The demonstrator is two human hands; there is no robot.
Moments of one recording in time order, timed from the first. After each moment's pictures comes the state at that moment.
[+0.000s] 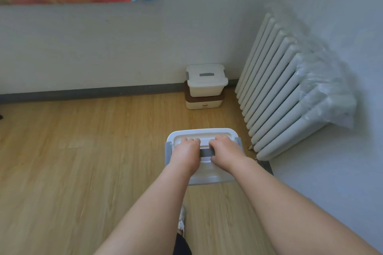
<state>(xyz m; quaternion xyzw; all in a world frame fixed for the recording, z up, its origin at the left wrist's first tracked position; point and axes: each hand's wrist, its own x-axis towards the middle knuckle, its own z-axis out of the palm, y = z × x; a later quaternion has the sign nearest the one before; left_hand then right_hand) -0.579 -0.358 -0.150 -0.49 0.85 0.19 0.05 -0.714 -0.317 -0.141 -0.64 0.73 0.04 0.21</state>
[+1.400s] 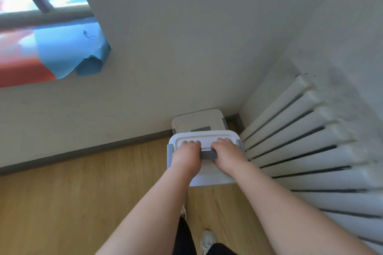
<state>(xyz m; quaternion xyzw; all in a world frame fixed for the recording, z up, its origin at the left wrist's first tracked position) -0.819 -0.923 -0.191 -0.45 0.85 0.25 0.11 -0.944 -0.858 -0.188 -0.57 0.78 0.02 0.24</state>
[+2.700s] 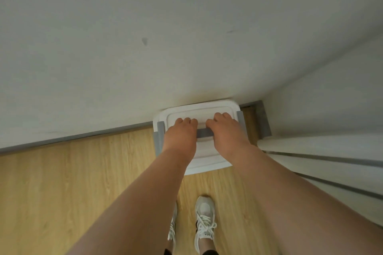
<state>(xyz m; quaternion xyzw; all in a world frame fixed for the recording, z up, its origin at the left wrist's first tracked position) -0.952 -1.110 -0.461 -0.46 0.86 0.19 0.13 -1.081 -1.062 -0.451 -0.62 0.73 0.05 0.27</state>
